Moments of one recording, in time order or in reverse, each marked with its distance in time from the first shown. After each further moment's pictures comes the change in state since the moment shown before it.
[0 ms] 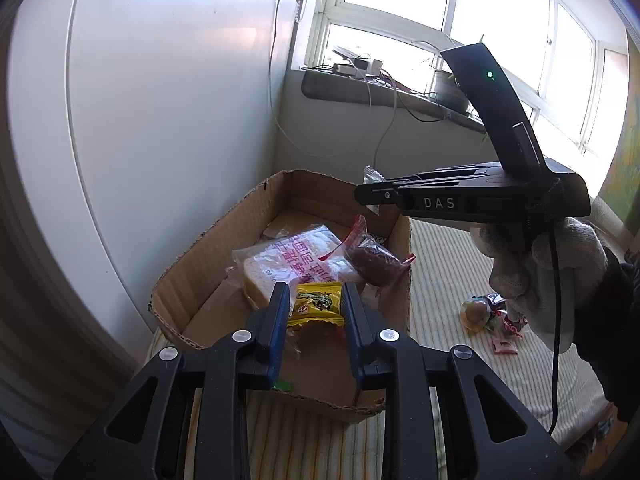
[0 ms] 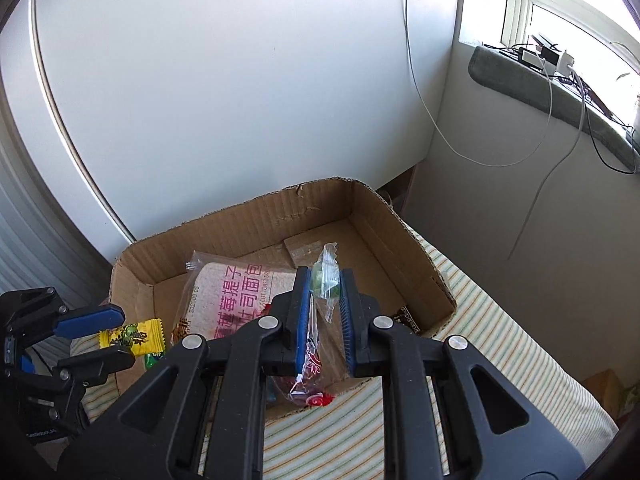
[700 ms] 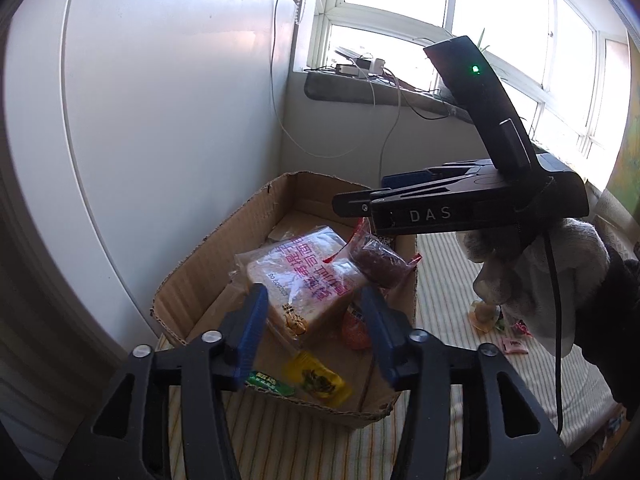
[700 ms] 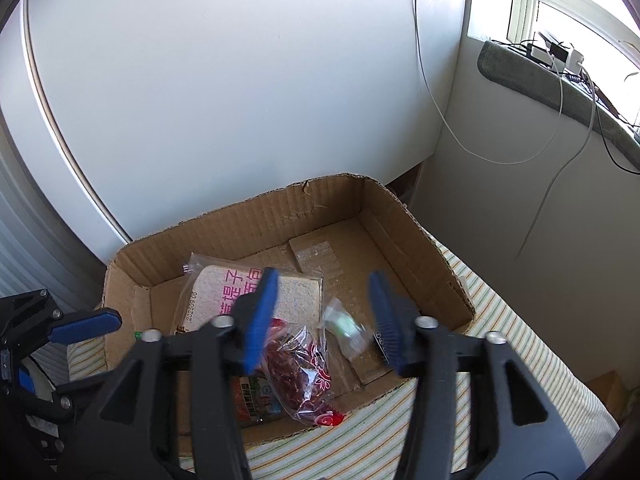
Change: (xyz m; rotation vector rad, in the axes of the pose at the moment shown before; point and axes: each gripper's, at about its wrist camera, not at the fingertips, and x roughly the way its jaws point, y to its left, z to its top) left arm 0.000 -0.004 -0.001 0.023 -0.013 0.042; right arm 0.013 0.003 0.000 -0.006 -0.004 -0.001
